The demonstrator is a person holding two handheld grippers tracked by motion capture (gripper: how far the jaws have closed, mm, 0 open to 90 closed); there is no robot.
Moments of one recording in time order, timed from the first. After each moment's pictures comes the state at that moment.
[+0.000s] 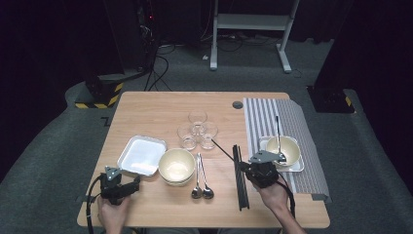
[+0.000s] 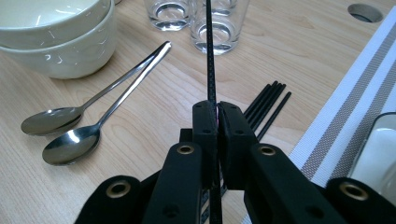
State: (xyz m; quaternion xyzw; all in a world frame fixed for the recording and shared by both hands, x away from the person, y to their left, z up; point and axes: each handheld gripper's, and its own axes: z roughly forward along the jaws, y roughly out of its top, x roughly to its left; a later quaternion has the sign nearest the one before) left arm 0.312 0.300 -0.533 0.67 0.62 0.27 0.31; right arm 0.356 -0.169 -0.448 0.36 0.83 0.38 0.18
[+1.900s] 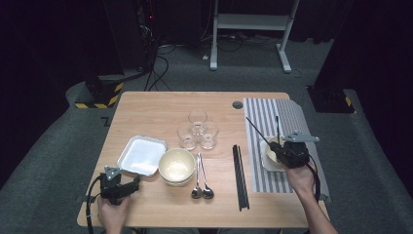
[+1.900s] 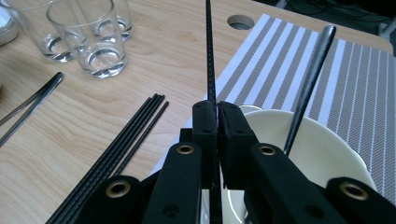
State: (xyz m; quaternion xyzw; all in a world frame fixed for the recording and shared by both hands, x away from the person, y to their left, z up) left arm 0.312 0.301 -0.533 0.67 0.62 0.27 0.31; right arm 0.401 -0.250 -0.421 0.44 0.78 0.38 0.23
